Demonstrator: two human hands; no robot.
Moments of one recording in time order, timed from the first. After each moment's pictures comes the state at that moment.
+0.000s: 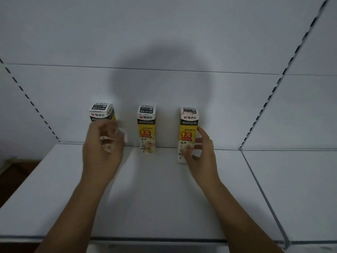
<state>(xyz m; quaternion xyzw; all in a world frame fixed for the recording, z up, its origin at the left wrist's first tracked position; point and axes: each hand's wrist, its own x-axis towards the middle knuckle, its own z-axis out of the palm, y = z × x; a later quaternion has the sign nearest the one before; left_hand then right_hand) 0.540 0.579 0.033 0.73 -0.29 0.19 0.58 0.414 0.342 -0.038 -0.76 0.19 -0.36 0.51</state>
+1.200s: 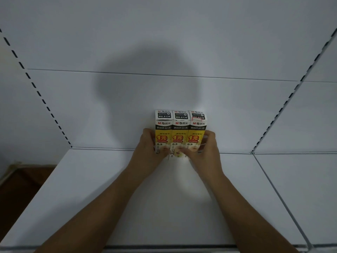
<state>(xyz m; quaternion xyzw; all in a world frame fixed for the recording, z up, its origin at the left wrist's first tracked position) 0.603 0.525 -0.026 0.80 -0.34 -0.05 0.50 0.460 0.364 -0.016 -0.77 0.26 -0.34 0.47</state>
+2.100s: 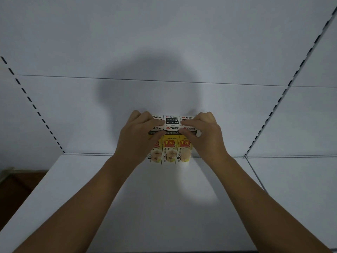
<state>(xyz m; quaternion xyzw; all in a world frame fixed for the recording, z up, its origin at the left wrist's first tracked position) 0.597 0.519 0.054 0.77 -0.47 0.29 0.31 0.466 0.327 0.051 -0.87 0.07 -0.43 0.21</state>
